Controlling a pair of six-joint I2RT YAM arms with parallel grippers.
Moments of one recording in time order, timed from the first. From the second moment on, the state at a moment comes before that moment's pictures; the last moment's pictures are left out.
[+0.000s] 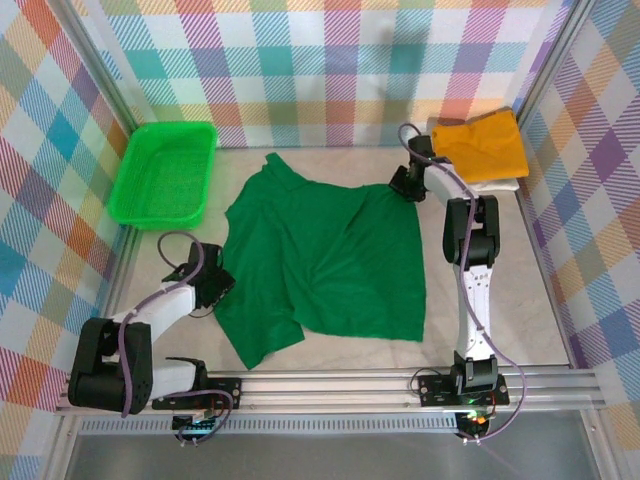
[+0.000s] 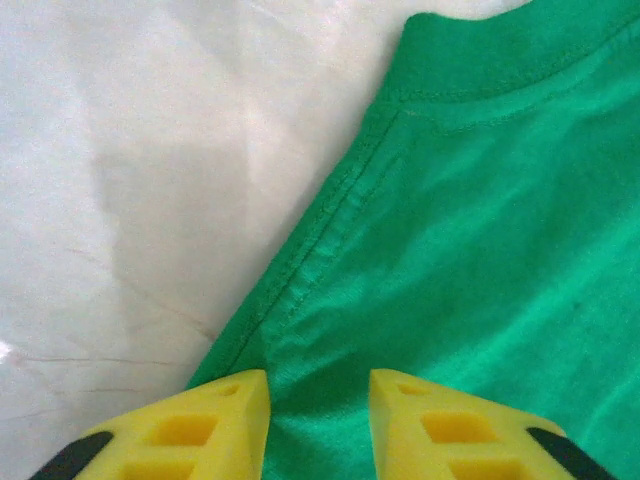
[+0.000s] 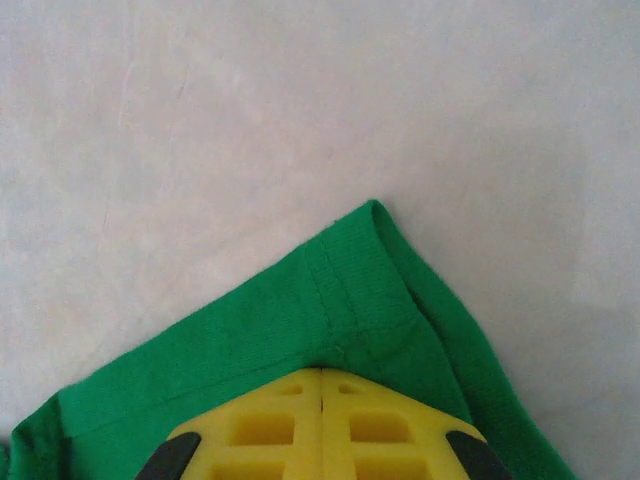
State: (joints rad) left arm -0.09 1.26 0.50 -0.33 -0.05 -0.92; right arm 0.12 2.45 2.04 -0.64 -0.13 0.63
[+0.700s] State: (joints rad) left arm -0.03 1.19 0.62 -0.47 0.01 -0.80; right arm 0.10 2.33 2.05 -0.75 -0.21 0.57
